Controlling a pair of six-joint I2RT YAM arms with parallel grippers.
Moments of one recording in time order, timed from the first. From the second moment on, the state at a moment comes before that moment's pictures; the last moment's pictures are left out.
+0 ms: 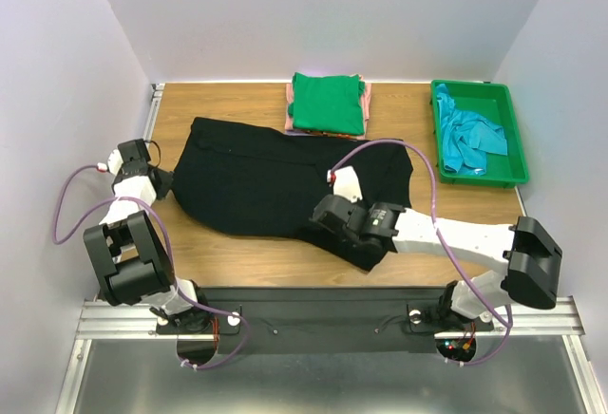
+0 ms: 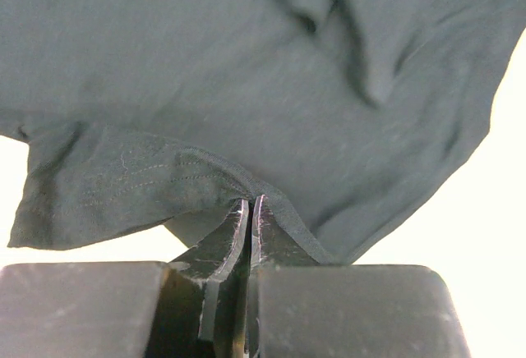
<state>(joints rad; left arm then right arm) 0.35 1.46 0.86 -0.31 -0.08 -0.80 1.14 1.43 1.02 -0.66 0.68 0.64</state>
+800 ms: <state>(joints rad) 0.23 1.72 1.19 -0.37 -0.09 -0.81 0.81 1.47 1.15 -0.57 0.67 0.40</state>
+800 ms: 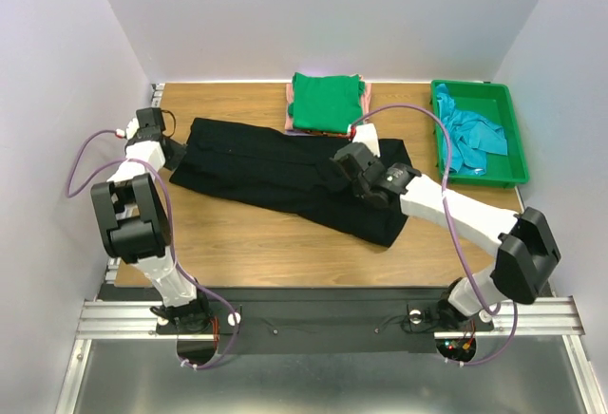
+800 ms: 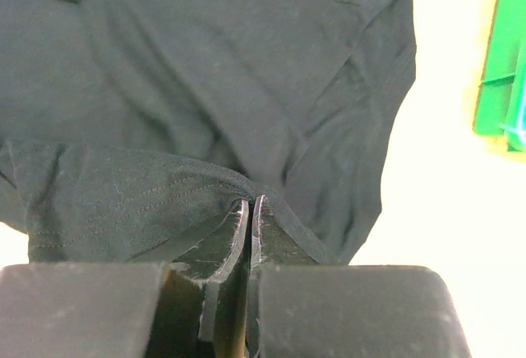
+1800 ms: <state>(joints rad) 0.20 1.96 1.38 -0.44 -0.16 -0.88 0.59 1.91 1.47 -0.41 0.53 0.05</state>
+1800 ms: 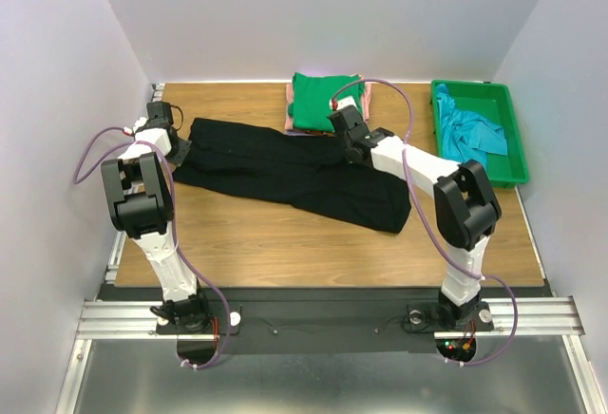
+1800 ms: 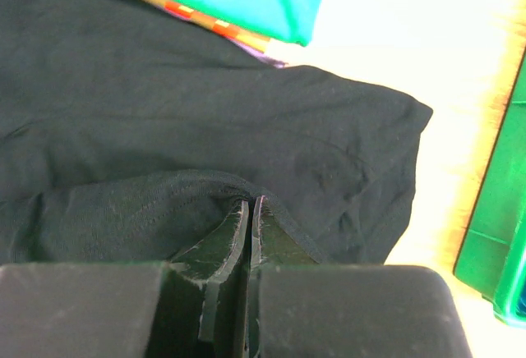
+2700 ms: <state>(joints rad) 0.16 1.78 1.35 -0.49 -0.21 -0.88 0.57 1.55 1.20 -0.32 0.37 0.27</state>
